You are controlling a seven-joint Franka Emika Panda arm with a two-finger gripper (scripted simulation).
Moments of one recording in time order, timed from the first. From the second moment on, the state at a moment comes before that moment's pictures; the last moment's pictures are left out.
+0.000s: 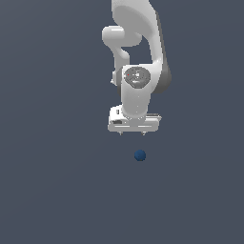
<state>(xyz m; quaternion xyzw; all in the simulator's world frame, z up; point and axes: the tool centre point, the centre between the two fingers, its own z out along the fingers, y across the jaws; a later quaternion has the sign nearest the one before) -0.002 0.046 0.146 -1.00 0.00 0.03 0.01</state>
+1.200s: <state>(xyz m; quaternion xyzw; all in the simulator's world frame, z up) 0.049 0.084 0.088 -0.98 0.21 0.00 0.00</state>
